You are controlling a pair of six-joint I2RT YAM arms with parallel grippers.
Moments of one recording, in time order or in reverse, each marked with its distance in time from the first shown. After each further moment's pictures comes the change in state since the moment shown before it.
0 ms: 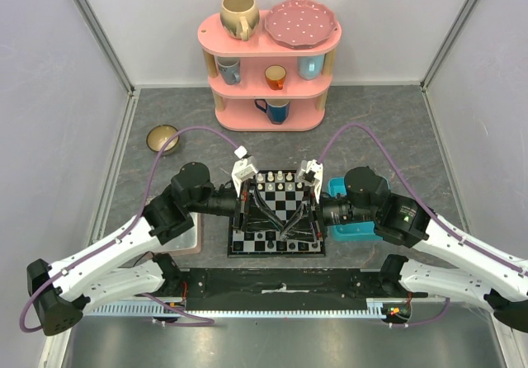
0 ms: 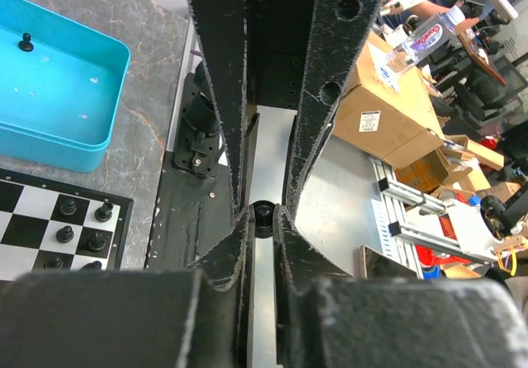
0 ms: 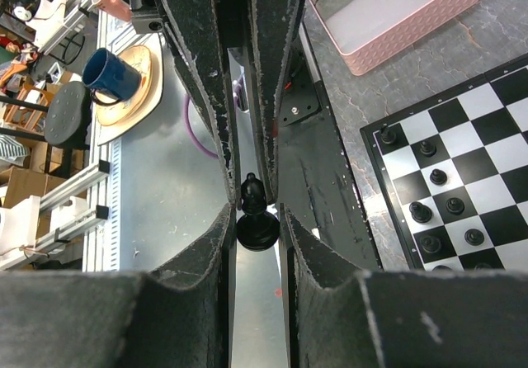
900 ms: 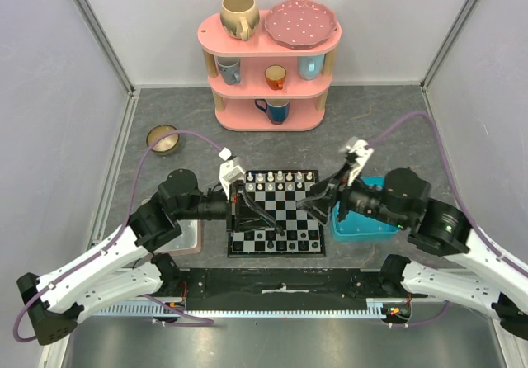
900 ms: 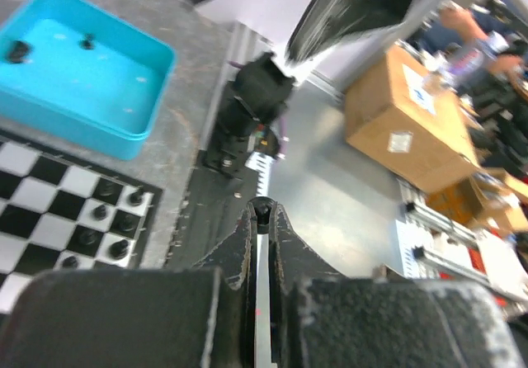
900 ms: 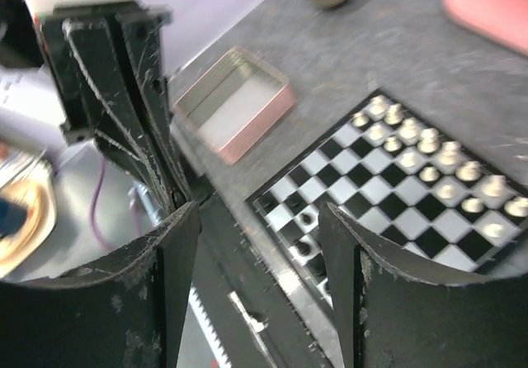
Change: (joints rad) left arm -0.002 -0.096 -0.008 -0.085 -0.090 0.008; right arm 0.001 -0.095 0.132 -0.123 0.413 -0.043
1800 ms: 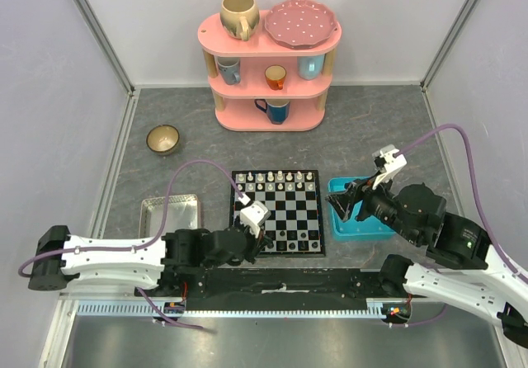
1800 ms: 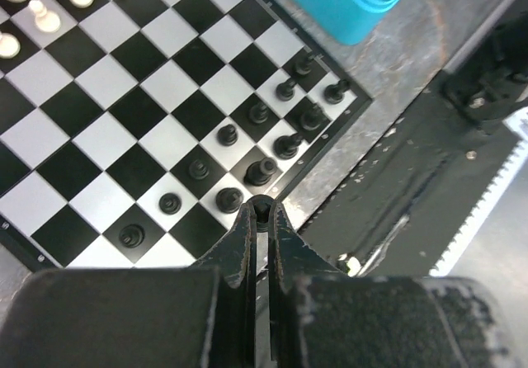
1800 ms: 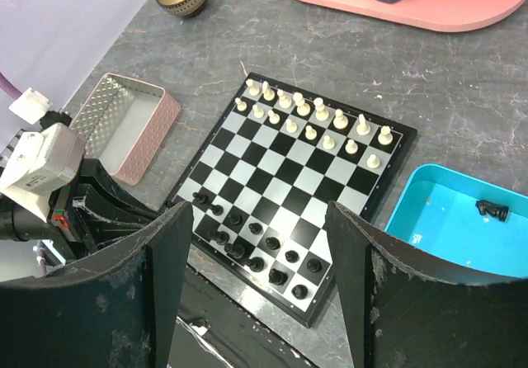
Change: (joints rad) left arm -0.529 0.079 -0.230 -0.115 -1.089 -0.011; right arm -0.001 -0.184 -0.064 -0.180 0.435 0.056
